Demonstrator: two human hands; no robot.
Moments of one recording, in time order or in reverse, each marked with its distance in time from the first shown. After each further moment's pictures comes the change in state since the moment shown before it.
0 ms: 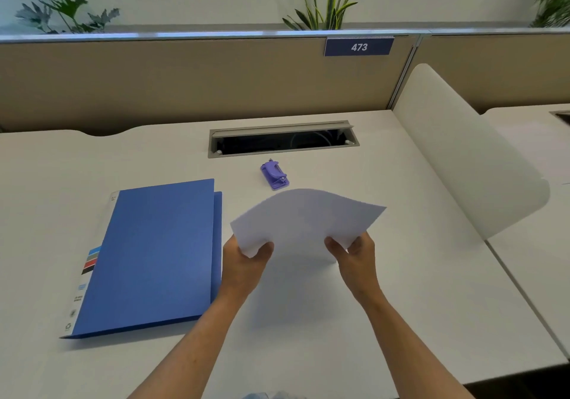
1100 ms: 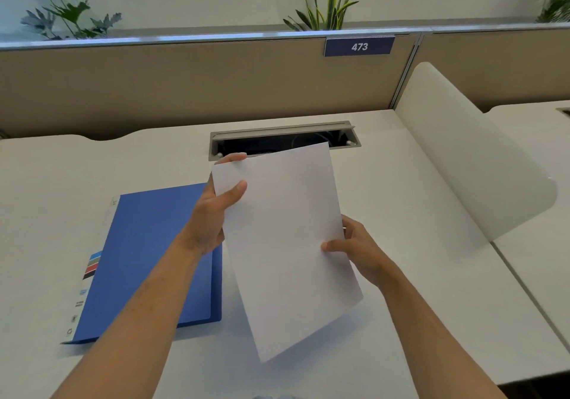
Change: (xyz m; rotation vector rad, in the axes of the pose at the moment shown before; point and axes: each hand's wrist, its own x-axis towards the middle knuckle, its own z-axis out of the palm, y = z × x) left_hand 0.065 0.084 -0.036 -0.373 -0.468 -0.005; right_hand 0.041 -0.014 -0.020 0.118 -0.494 0.334
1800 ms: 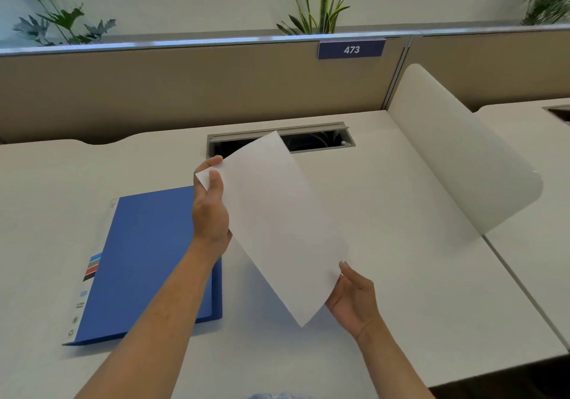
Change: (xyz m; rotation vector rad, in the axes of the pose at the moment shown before) left_hand -0.002 -0.013 0.017 0.008 0.456 0.143; right_hand -0.050 0.072 0.040 0.982 0.148 0.158
